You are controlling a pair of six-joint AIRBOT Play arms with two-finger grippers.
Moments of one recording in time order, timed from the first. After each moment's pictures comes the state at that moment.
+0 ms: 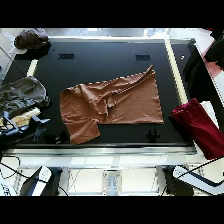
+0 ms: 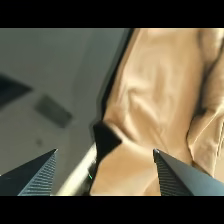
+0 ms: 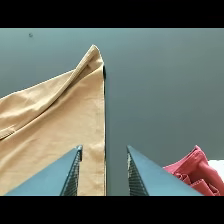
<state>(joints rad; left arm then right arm) 0.77 -0.88 0.42 0.75 -1.09 -1.24 -0.53 -1.21 1.91 -1.09 1.49 1.32</state>
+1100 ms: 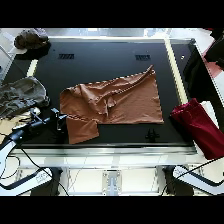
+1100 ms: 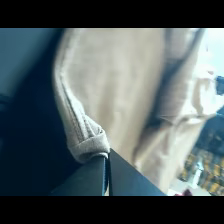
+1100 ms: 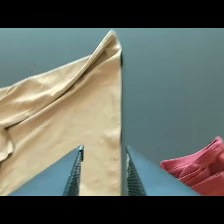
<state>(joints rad) 0.41 -1.22 0.39 0.15 -0.83 -0.97 -0.52 -1.21 1.87 -1.03 1.55 1.31</state>
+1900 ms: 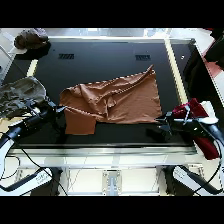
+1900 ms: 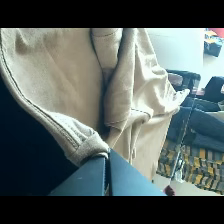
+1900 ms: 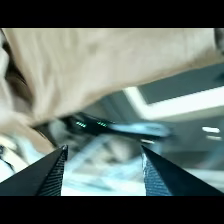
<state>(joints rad) 0.41 -1.19 0.45 0.05 -0.89 -0.89 -0.48 -1.10 0.47 -0.60 1.15 1.34</state>
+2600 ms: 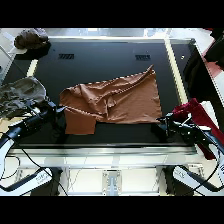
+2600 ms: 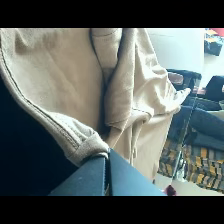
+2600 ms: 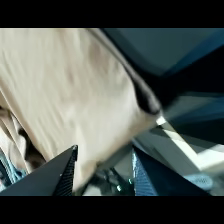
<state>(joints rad) 0.41 -1.19 0.45 0.05 -0.89 -0.87 -0.48 -1.14 0.36 -0.40 0.86 1.31</state>
